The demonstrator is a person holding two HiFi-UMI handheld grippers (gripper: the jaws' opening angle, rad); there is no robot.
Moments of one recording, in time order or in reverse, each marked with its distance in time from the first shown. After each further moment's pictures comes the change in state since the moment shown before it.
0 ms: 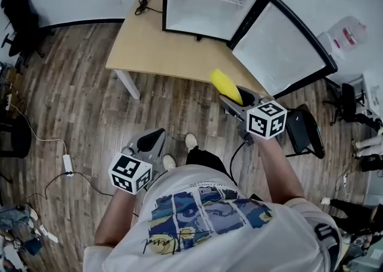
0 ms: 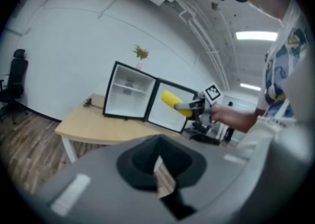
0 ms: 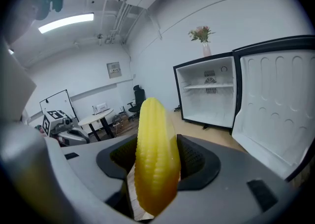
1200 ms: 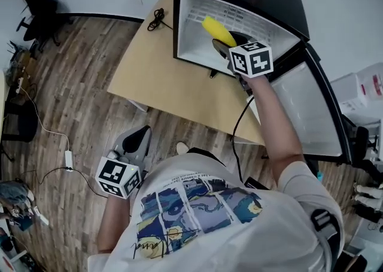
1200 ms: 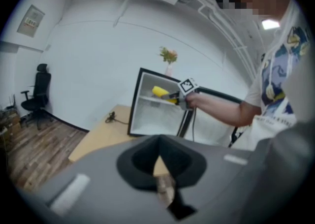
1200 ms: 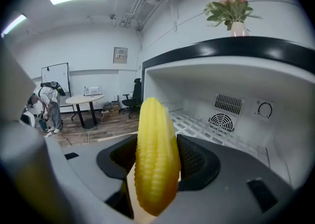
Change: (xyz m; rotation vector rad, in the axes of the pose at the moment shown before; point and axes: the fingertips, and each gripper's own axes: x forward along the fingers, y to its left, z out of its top) left arm 0.110 0.144 0.111 -0.051 -0.051 0.313; right arm 0.272 -0.204 0.232 -0.327 0.031 0.000
